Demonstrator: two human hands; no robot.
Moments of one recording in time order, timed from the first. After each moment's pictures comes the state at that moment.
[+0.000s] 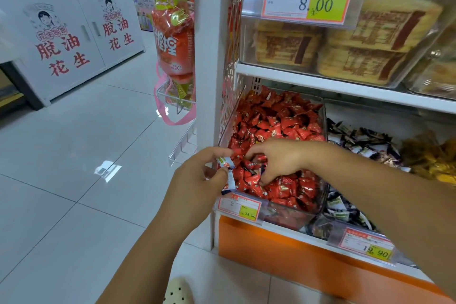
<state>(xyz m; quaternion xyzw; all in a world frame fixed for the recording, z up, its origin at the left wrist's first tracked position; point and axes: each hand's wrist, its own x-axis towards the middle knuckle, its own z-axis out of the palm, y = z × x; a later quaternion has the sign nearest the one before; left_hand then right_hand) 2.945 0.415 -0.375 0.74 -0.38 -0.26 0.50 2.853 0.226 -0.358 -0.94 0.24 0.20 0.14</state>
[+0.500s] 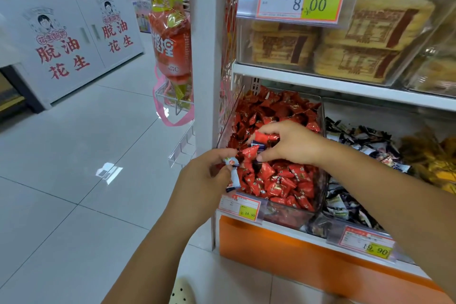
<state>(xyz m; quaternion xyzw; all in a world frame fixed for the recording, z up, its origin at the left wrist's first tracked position) 2.940 0.406 -0.377 0.74 -0.37 -0.26 0.50 2.835 0.209 -0.358 -0.90 0.29 -0.03 0.32</state>
